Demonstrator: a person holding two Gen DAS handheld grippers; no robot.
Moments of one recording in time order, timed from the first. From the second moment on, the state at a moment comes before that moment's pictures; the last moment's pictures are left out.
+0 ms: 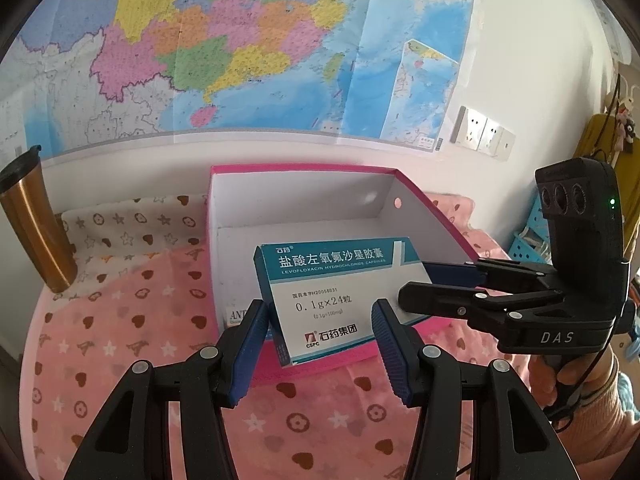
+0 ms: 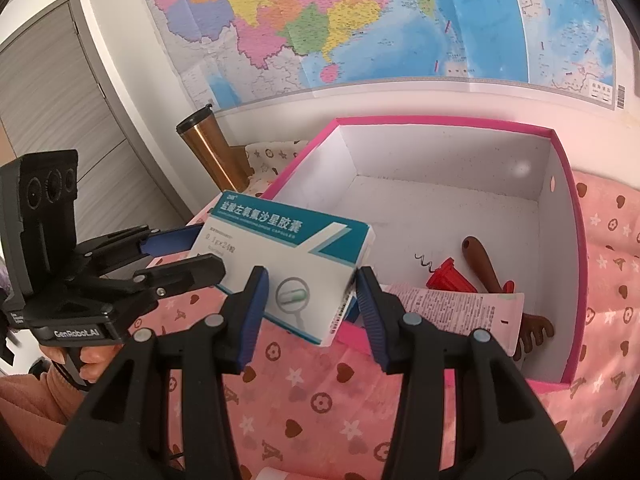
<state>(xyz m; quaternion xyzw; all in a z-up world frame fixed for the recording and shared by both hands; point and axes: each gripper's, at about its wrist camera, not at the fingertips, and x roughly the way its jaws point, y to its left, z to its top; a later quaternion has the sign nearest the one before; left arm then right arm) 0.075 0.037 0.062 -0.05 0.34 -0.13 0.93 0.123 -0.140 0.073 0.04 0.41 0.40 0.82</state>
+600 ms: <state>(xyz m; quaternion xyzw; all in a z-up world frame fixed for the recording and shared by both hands) 0.093 0.045 0.051 -0.06 0.36 -0.12 0.92 0.134 -0.132 0.068 0.04 0.41 0.39 0.82</state>
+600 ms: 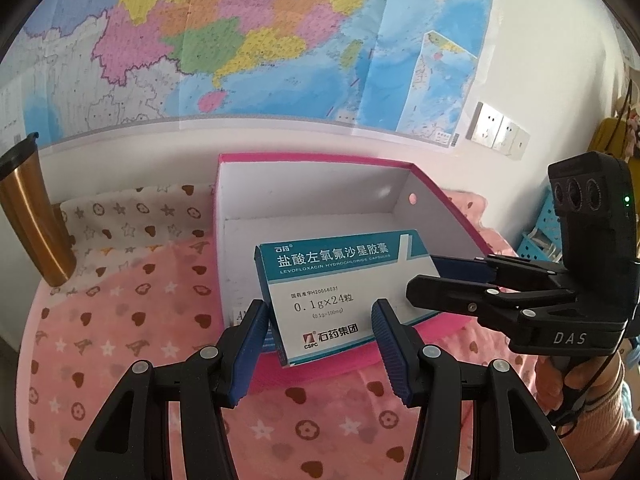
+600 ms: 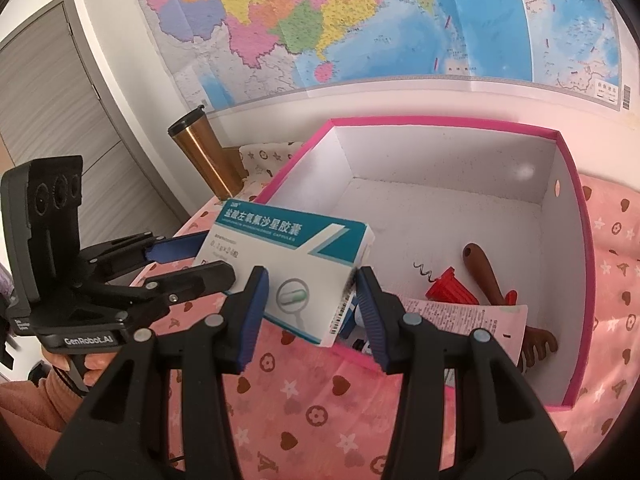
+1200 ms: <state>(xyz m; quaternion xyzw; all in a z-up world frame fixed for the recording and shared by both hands) 0.110 0.052 0.043 -0.06 0.37 -0.10 0.92 0.145 -0.123 0.058 0.04 0.43 0.38 0.82</state>
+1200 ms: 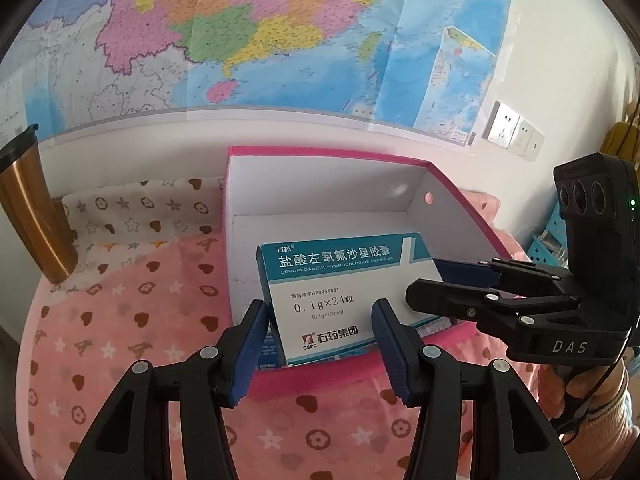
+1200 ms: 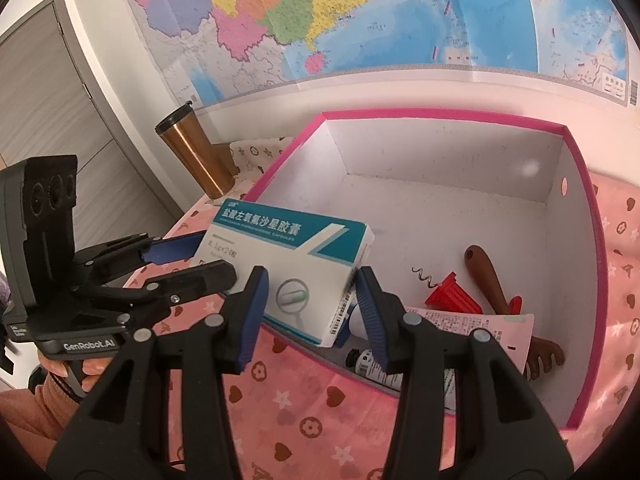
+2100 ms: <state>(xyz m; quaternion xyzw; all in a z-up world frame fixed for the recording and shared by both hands) 0.128 0.059 0.032 -0.06 0.39 -0.09 0.92 0.161 -0.104 0.030 0.03 0.47 0.37 0.80</state>
